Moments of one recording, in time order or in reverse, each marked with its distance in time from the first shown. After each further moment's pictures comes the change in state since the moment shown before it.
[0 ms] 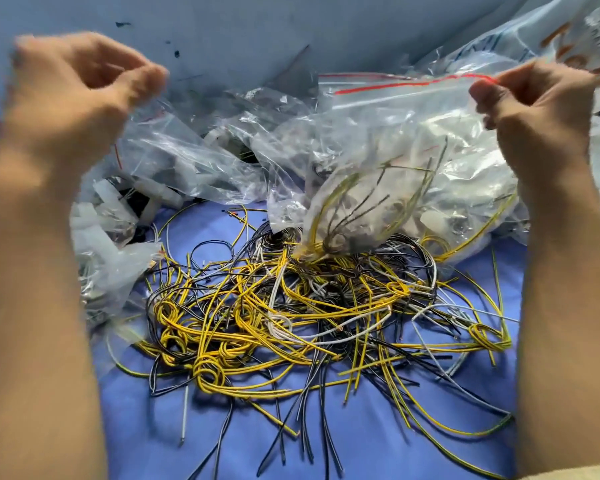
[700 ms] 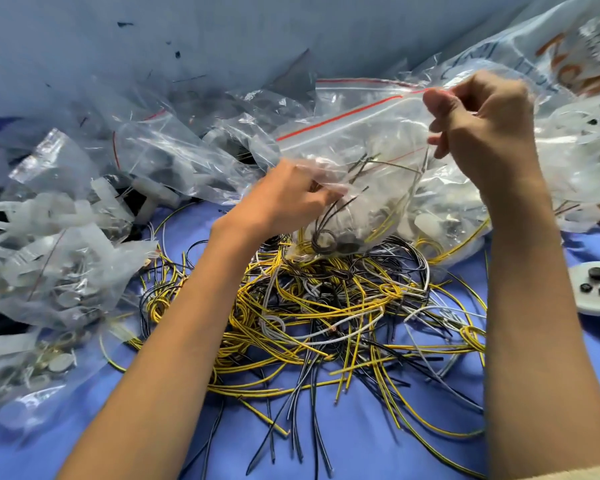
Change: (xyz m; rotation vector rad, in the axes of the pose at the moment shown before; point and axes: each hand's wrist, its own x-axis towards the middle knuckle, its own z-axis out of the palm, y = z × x) left_hand -0.035 0.033 0.148 0.020 -0.568 0.226; right_hand -0.009 -0.010 0.027 0.018 -0.129 -0.044
